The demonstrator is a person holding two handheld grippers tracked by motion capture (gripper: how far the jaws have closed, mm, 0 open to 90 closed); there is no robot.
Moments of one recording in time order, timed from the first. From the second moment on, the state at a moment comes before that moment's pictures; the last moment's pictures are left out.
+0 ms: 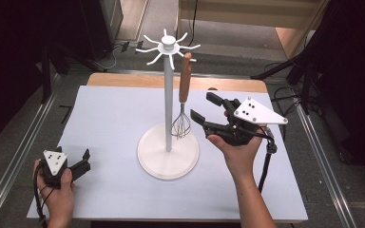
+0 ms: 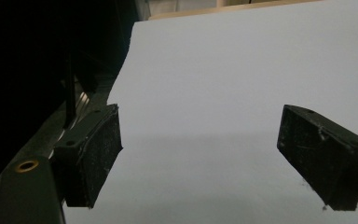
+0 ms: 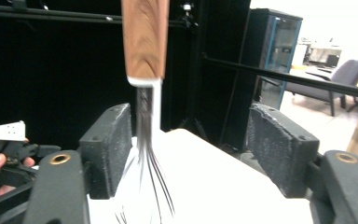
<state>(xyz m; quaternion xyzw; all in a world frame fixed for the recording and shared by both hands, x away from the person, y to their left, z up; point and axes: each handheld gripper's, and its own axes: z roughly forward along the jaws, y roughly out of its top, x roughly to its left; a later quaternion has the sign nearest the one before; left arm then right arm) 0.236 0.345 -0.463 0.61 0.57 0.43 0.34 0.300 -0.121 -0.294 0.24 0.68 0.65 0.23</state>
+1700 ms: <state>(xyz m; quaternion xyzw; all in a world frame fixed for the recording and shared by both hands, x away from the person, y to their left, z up) 0.236 0.345 -0.463 0.61 0.57 0.43 0.34 0.293 -0.173 -0.406 0.37 0.69 0.57 0.26</state>
